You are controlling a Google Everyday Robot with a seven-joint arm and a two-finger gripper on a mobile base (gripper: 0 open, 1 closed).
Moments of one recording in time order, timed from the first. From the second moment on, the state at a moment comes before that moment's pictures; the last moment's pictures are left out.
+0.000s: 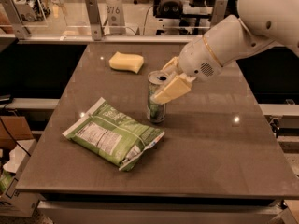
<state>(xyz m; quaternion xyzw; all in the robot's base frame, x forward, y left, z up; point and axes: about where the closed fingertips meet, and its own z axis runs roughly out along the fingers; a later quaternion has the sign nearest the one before) 0.519 -0.024 0.906 -0.64 0.66 0.27 0.30</state>
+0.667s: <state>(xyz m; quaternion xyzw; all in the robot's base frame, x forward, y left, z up) 0.517 -0.012 0.898 -0.64 0.65 0.29 0.29</state>
